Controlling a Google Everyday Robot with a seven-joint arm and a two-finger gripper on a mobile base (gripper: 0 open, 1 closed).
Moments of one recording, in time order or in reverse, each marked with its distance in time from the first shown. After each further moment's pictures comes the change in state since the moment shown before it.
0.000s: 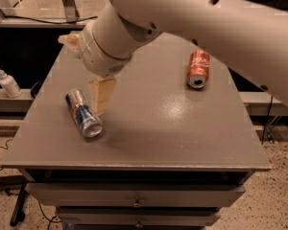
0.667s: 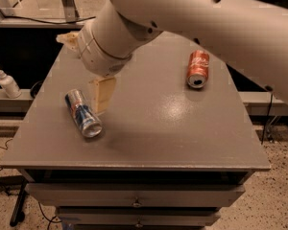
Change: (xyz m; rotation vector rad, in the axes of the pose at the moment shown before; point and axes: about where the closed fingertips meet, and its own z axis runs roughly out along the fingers) arm -0.006 0.000 -0.004 0.004 -0.001 -0.030
